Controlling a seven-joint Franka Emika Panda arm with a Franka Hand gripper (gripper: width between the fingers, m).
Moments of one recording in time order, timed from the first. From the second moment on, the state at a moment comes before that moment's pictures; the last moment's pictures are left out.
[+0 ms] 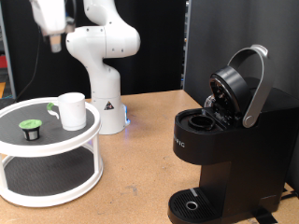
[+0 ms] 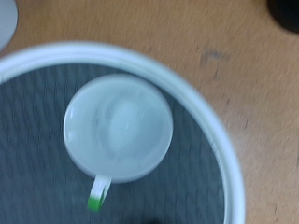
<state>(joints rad) -0.06 -0.74 -0.41 -2.48 -0.23 1.78 -1.26</state>
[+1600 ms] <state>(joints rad) -0.09 -0.52 -0.58 -2.71 -0.39 2.34 -1.29</state>
